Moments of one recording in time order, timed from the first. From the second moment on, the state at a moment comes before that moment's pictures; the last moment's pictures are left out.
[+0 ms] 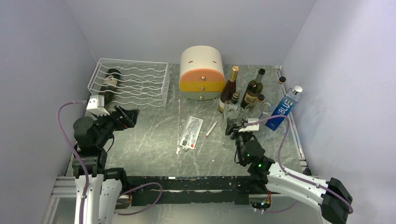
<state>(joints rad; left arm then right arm) 0.08 0.44 0.67 -0.38 0.36 -0.43 0.94 0.62 0.13 0.57 0.88 0.01</state>
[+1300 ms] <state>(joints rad) 0.08 0.43 0.66 -0.39 0.37 -0.43 0.94 0.61 0.31 0.21 0.82 0.16</state>
